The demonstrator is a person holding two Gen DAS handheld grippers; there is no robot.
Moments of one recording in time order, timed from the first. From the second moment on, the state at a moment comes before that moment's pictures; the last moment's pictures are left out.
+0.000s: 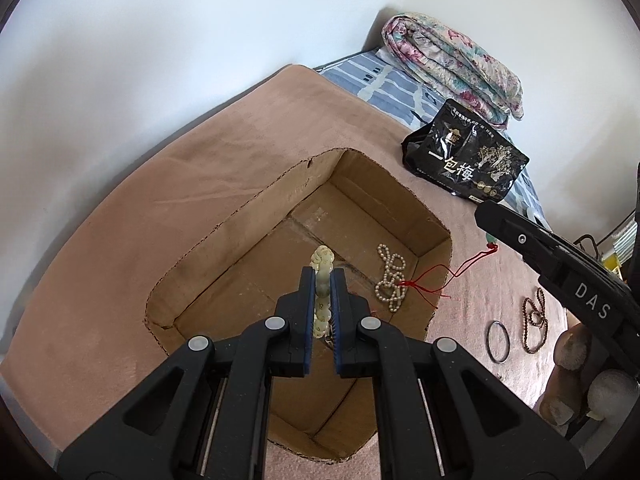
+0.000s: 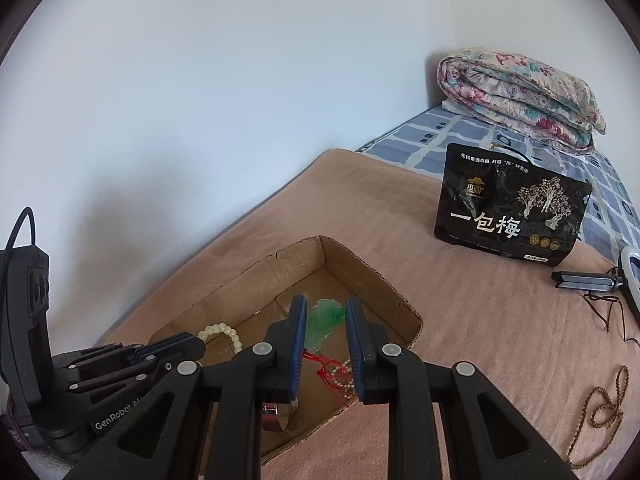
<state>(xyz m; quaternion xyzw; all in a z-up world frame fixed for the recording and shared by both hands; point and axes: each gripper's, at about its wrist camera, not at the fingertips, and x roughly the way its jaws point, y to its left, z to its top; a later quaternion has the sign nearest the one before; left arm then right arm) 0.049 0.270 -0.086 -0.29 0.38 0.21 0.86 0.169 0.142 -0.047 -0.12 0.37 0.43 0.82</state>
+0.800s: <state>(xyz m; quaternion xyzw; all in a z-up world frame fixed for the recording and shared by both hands) 0.047 0.268 -0.084 -0.29 0.37 0.23 0.85 0.178 0.140 -0.055 -0.11 0.38 0.40 0.83</state>
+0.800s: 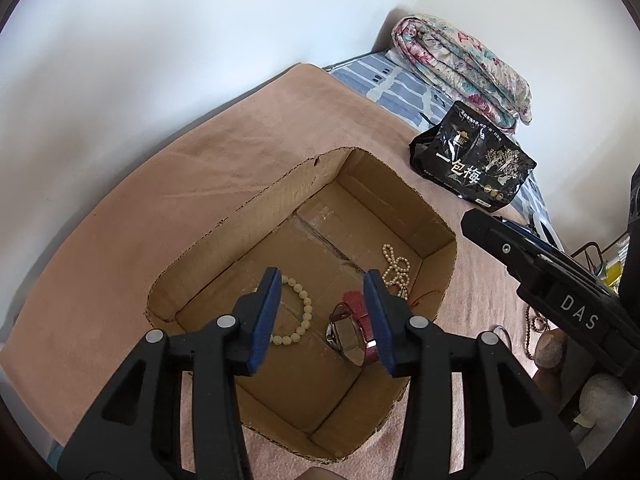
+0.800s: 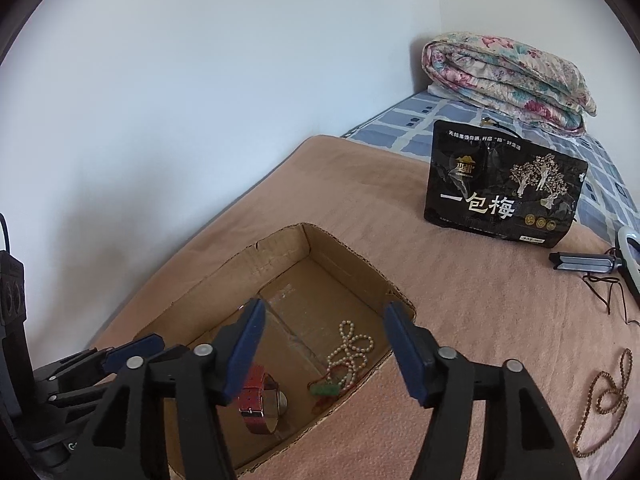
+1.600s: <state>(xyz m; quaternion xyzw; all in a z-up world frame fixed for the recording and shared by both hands) 0.063 0.219 -0.055 -0.23 0.35 0.20 0.89 0.178 0.091 -0.023 -0.09 0.35 0.35 0.86</state>
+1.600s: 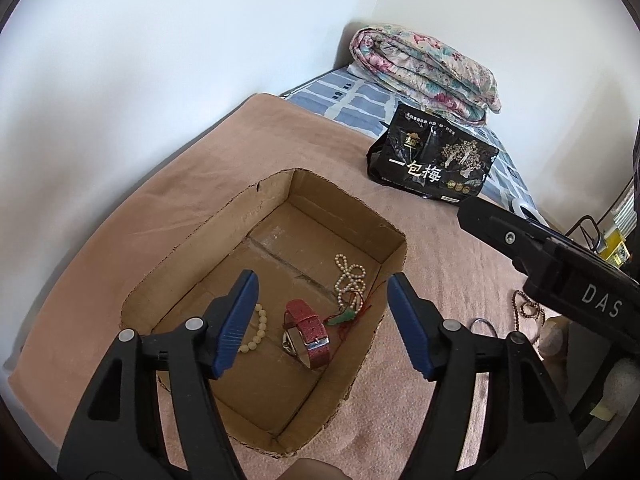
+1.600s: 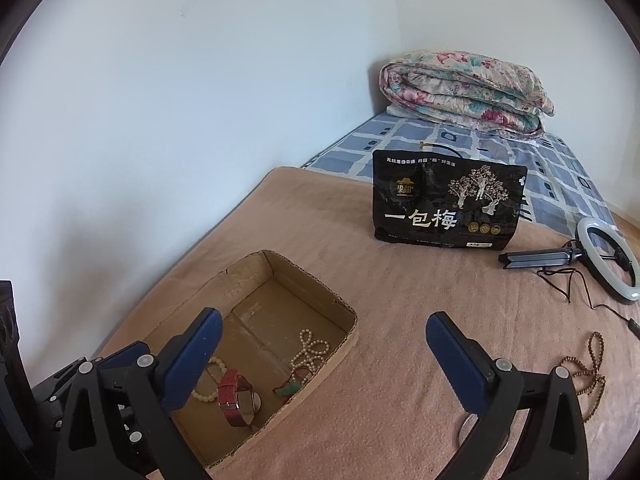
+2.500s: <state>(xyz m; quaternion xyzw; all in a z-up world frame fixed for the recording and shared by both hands) 0.081 0.130 -0.041 -0.13 0.34 0.11 0.93 0.152 -0.100 0.005 -0.06 0.33 0.24 0.91</state>
